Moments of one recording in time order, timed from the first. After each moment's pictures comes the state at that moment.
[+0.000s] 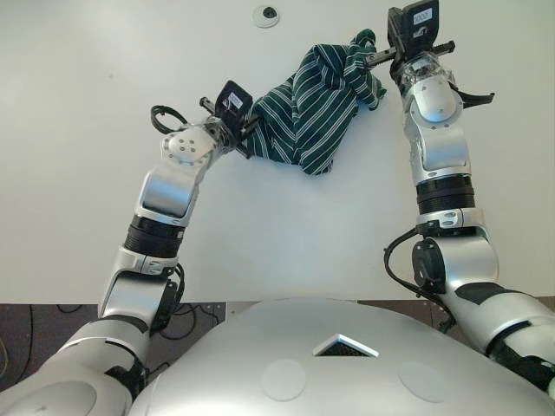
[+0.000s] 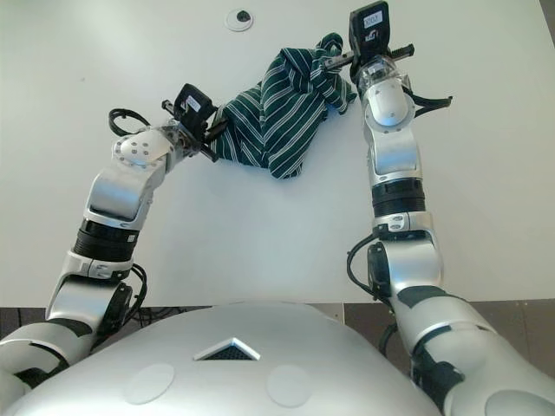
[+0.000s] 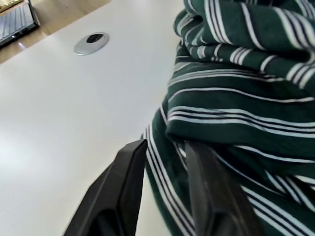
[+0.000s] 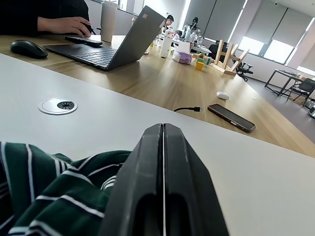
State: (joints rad) left arm -0.27 0.35 -0.25 -0.01 -0.02 0.59 -0.39; right arm -0.52 -0.18 0.00 0.47 -0.08 0.03 0.13
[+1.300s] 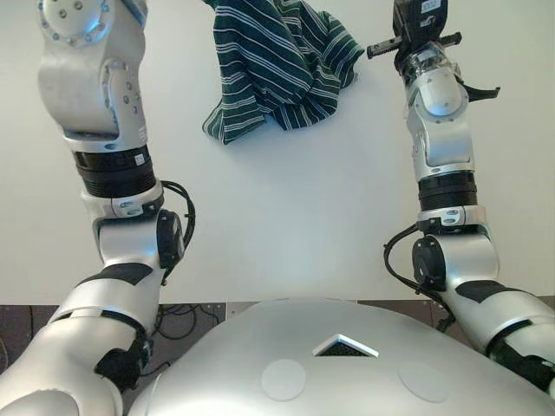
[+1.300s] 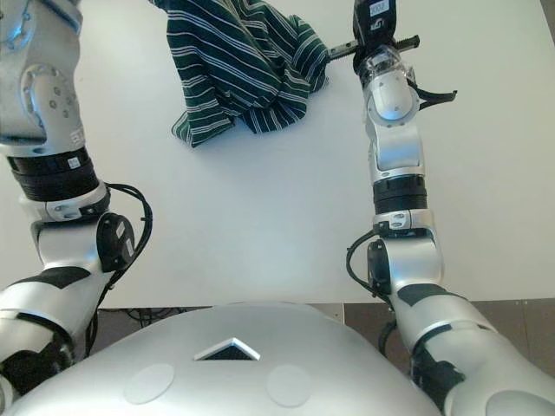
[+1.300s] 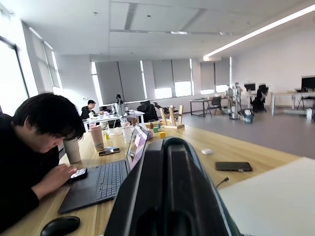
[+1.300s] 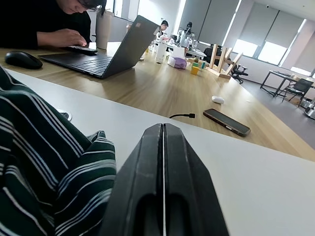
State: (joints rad) left arm -0.64 0.31 0.12 -0.15 -0.23 0.50 -0.31; right arm -0.54 -0.17 -0.01 0.44 -0.07 0.04 0.12
